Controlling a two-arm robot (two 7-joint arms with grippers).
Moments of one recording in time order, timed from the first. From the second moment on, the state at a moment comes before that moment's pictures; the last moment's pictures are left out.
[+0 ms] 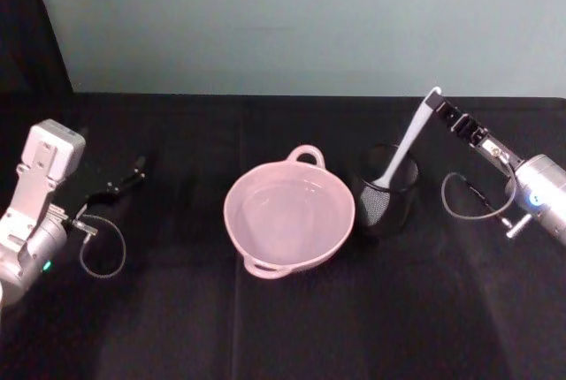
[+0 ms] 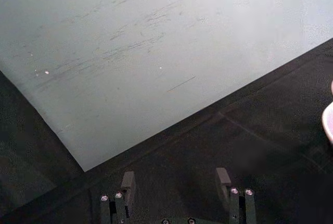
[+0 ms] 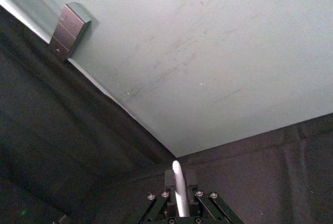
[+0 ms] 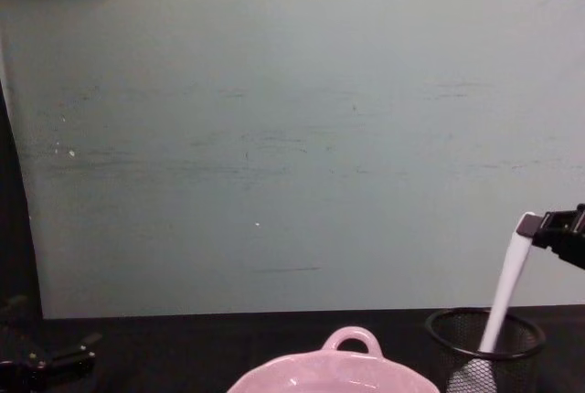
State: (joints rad) left arm -0.20 0.60 0.45 -1.41 -0.25 -0.12 0.03; right arm 0.34 0.49 -0.33 -1.32 1.19 0.15 0.34
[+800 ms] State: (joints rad) left arm -0.20 0.60 0.45 -1.41 -0.25 -0.12 0.03; right arm 0.37 0.62 -0.37 -1.61 0.98 0.18 0.26
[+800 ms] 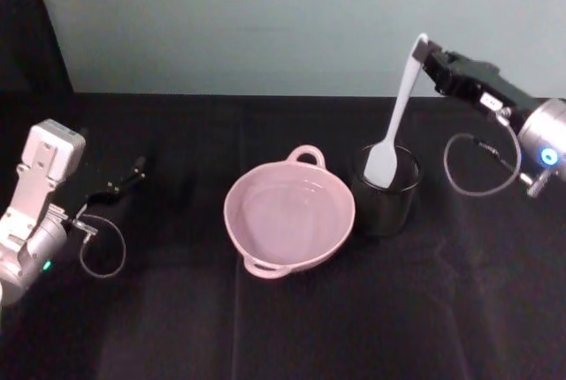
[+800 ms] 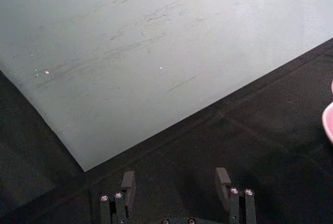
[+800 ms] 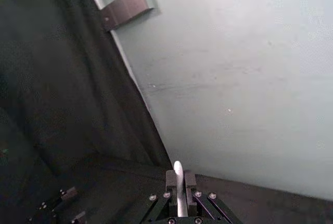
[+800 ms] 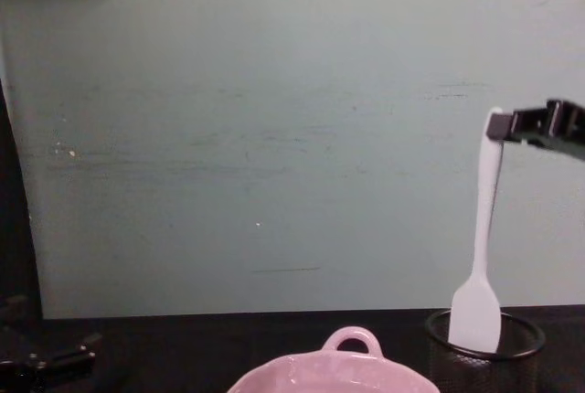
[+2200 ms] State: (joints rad) left arm -0.20 0.60 0.45 -1.41 -0.25 -0.12 0.03; right arm 0.42 0.67 -0.36 -1.71 0.92 0.27 0.24
